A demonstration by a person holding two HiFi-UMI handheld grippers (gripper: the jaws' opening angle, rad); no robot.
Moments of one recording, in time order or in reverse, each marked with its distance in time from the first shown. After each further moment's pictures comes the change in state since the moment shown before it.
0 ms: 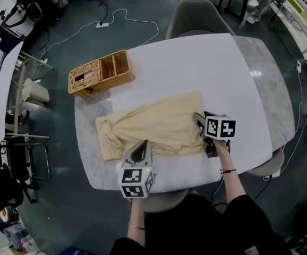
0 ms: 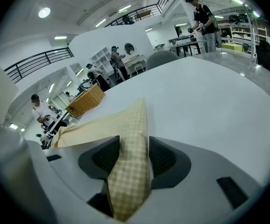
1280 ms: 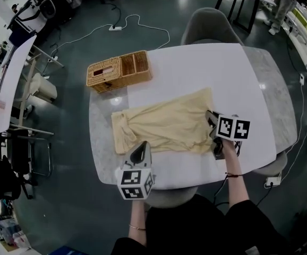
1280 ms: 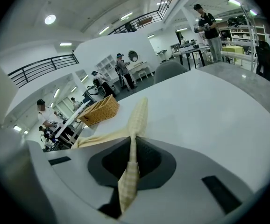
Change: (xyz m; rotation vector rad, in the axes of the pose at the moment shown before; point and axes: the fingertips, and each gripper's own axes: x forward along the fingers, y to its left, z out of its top) left arm -0.059 0.048 -0.003 -0.033 -0.085 0.064; right arm -0.043 0.071 0.028 0.003 -0.080 0.050
